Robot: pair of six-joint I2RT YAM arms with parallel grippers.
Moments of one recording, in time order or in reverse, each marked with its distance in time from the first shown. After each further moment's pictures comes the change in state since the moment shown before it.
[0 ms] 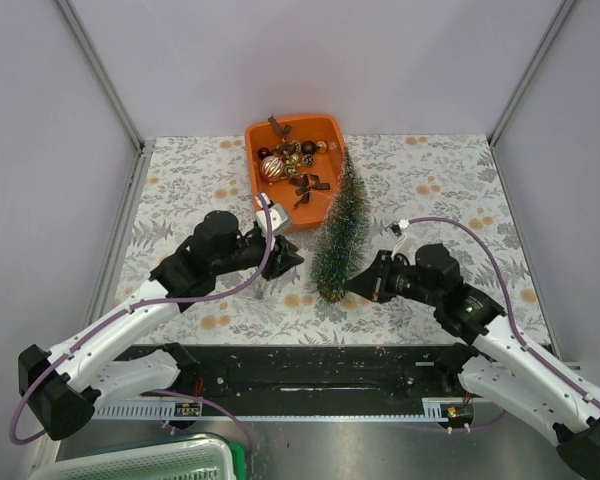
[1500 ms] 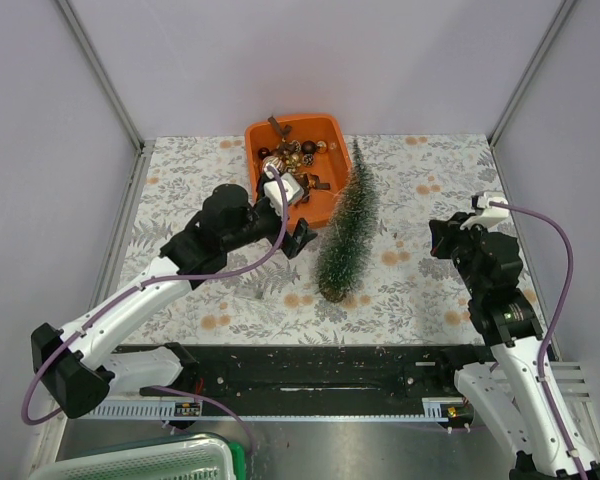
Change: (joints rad) left arm 0.005 0.138 0.191 0.036 -0.163 0.092; right arm -0.410 -0.087 0.144 -0.029 0.413 -0.497
